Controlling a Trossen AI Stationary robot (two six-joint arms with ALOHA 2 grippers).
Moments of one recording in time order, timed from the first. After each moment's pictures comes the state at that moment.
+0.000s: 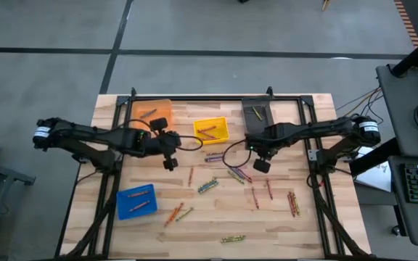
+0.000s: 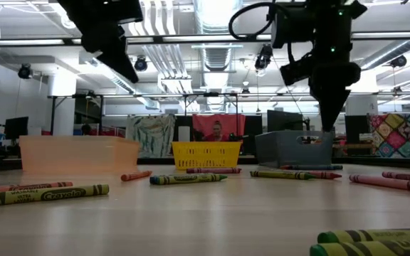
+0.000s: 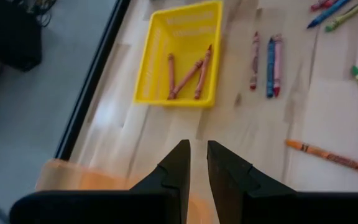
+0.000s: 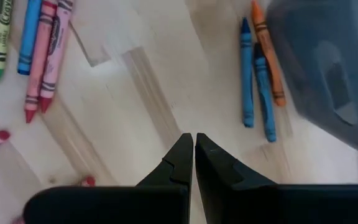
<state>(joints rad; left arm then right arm) -0.07 1.23 0.97 -0.68 -0.52 -0.07 -0.09 1.49 1.01 -0.98 0.10 0.29</state>
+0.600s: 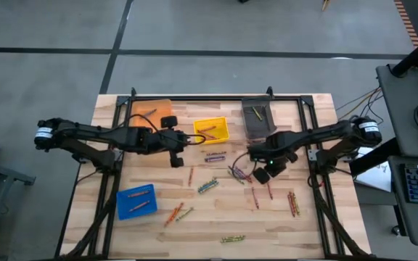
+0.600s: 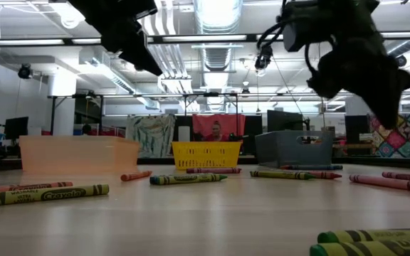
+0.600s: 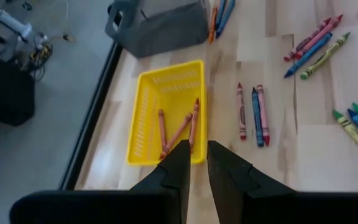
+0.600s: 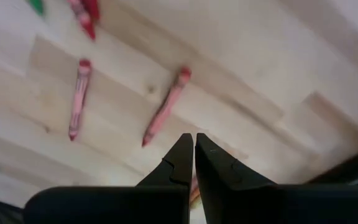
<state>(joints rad) -0.02 1.26 0.94 -0.42 -0.44 0.15 0.02 1.49 0.98 -1.11 -0.29 0.98</state>
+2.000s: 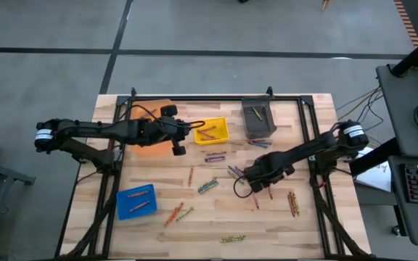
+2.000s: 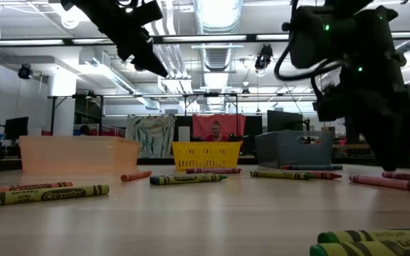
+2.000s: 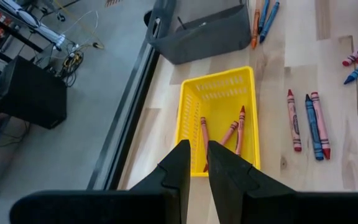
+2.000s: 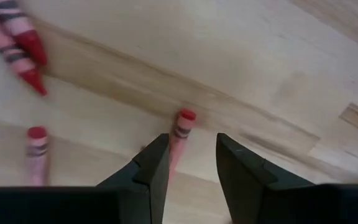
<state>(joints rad) 0.10 1.26 0.94 -0.33 -0.44 0.28 0.21 1.67 0.93 -0.95 -0.09 1.32</state>
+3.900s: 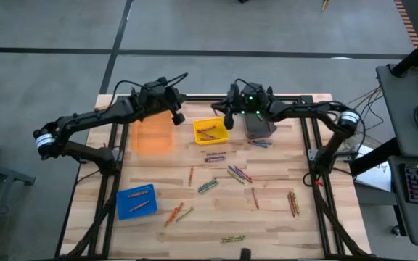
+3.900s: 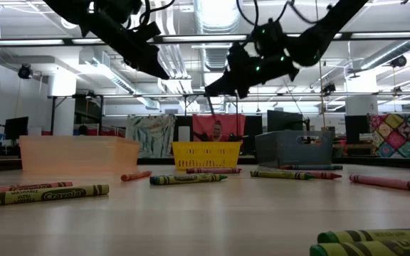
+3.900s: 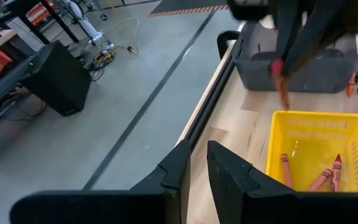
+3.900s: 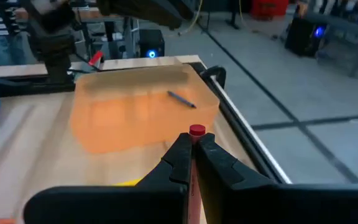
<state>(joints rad) 0.52 1.26 0.93 -0.12 -0.17 0.33 -0.53 1.72 1.00 0.49 -0.35 -0.12</state>
